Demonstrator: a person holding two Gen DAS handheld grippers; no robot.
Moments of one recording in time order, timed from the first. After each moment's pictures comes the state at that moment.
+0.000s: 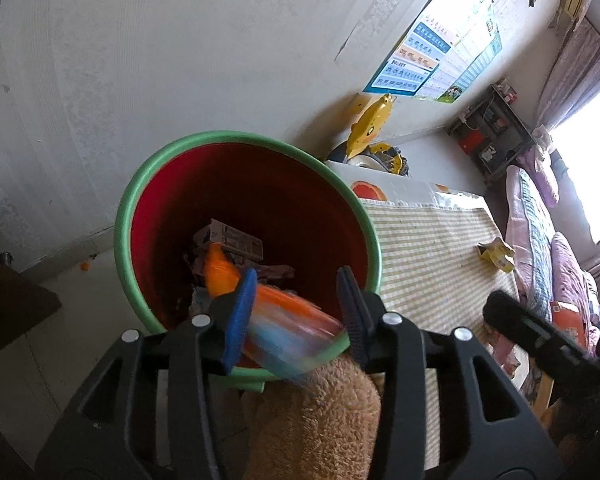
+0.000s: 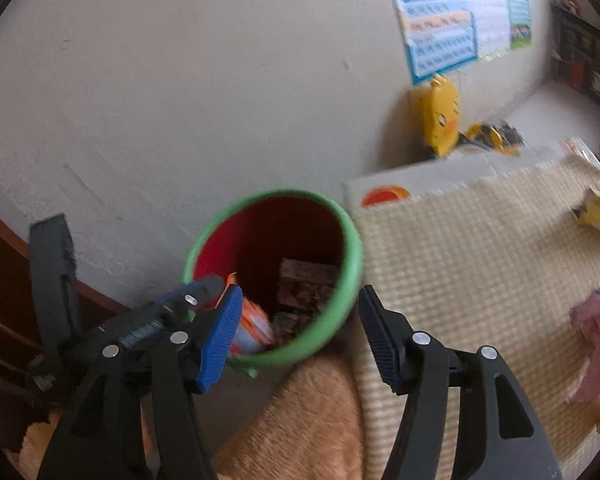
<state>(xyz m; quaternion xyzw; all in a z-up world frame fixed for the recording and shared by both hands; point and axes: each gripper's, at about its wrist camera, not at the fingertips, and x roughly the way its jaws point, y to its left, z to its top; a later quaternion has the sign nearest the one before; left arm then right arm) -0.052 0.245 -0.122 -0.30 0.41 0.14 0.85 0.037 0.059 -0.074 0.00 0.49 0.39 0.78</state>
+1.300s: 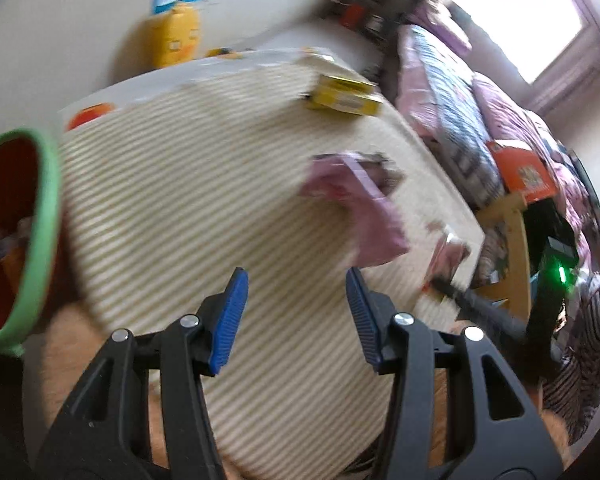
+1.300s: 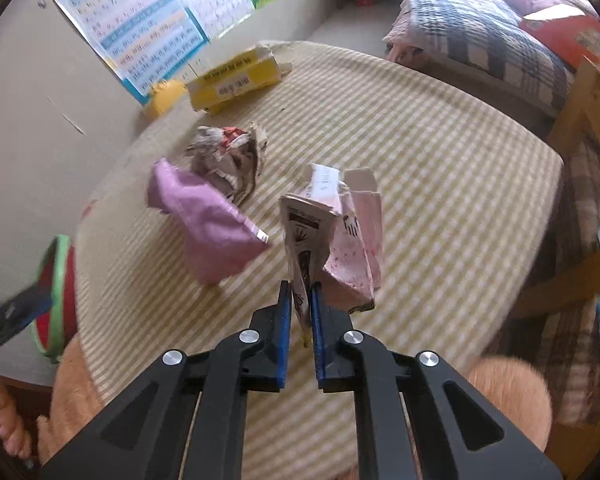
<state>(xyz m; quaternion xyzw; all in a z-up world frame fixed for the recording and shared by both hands) 0.044 -0.022 -0.126 -0.16 0.52 -0.09 0.84 0.038 -0.273 -0.165 0.13 0.54 0.10 0.83</state>
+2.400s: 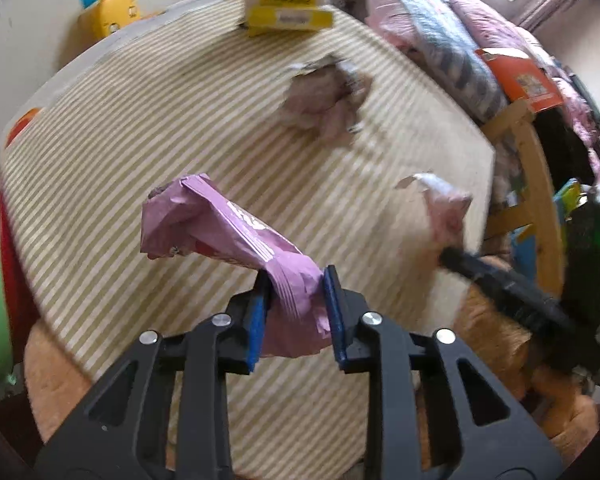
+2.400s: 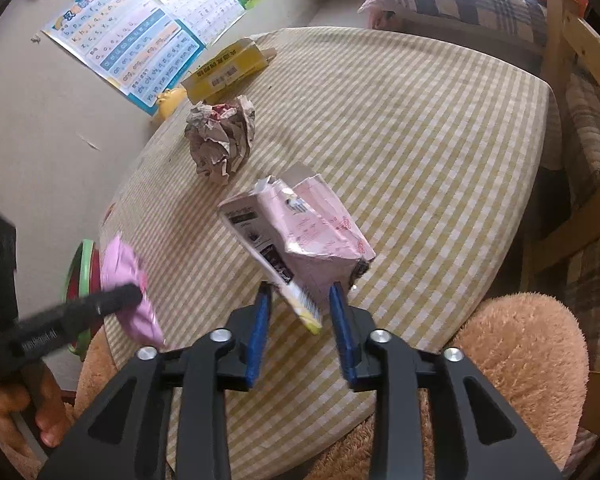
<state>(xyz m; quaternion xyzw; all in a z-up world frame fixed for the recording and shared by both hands) 0.043 -0.077 -0.170 -0.06 0.59 -0.12 0.80 0.011 -0.295 -0.180 0.21 0.55 0.11 0.80</state>
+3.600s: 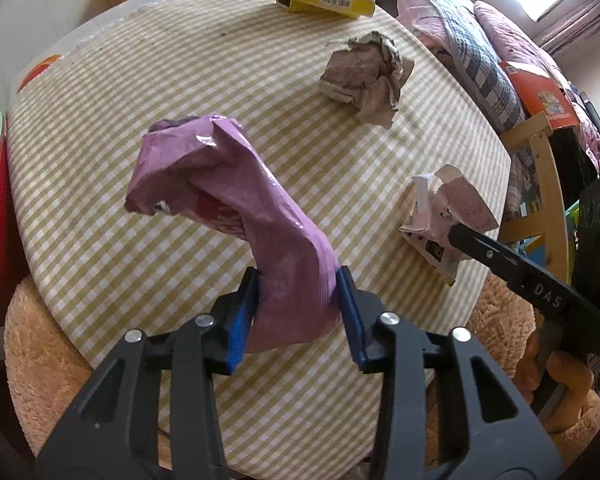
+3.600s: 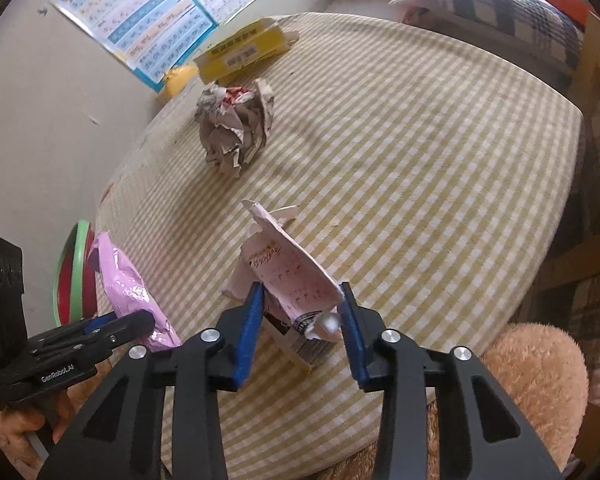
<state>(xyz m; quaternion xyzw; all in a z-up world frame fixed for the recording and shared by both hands) 0.032 -0.057 -0.188 -0.10 0.60 -0.10 0.79 0.029 -0.274 -0.182 0.17 0.56 0.13 0.80</state>
